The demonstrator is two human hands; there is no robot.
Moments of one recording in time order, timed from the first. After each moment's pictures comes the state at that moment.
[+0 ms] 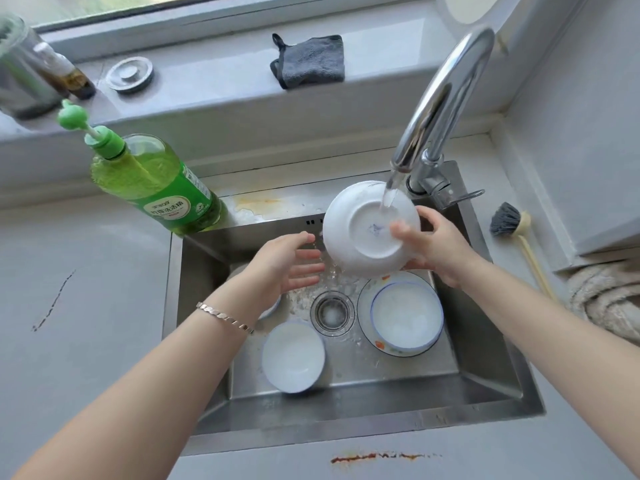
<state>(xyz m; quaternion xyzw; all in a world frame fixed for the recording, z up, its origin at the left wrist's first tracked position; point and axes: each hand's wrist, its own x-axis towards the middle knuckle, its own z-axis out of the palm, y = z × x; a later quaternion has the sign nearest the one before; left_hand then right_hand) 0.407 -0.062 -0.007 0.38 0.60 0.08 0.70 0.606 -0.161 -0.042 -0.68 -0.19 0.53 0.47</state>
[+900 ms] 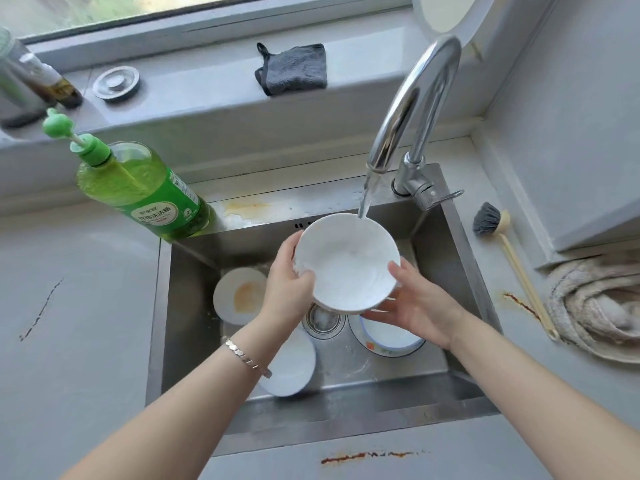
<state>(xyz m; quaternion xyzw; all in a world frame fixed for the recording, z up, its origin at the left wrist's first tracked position) 0.412 -0.110 -0.030 0.60 0.53 0.23 0.56 0.573 -0.216 -0.054 -0.43 -0.04 0.72 0.54</state>
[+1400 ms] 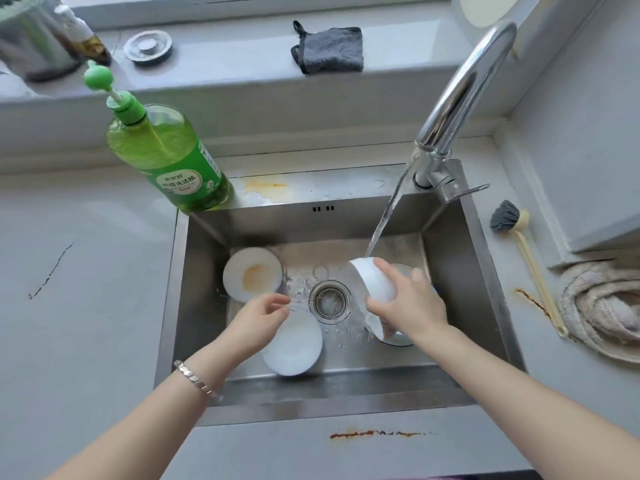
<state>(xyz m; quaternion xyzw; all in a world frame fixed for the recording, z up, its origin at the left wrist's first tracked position) 0.306 -0.120 -0.061 0.63 0.58 -0.06 0.52 0.520 -0.211 -0.063 -0.85 -0.39 0.34 0.07</state>
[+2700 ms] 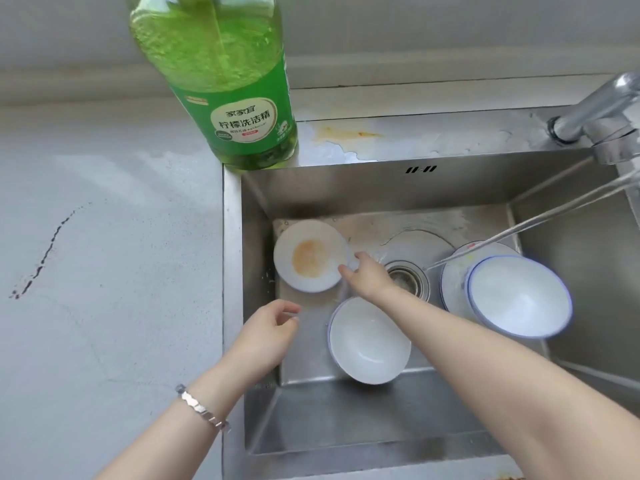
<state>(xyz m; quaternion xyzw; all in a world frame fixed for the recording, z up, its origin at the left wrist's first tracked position) 0.184 -0.048 -0.160 0.58 0.59 -0.08 0.55 0.373 -0.062 -0.243 -0.82 -0.30 0.47 0.09</state>
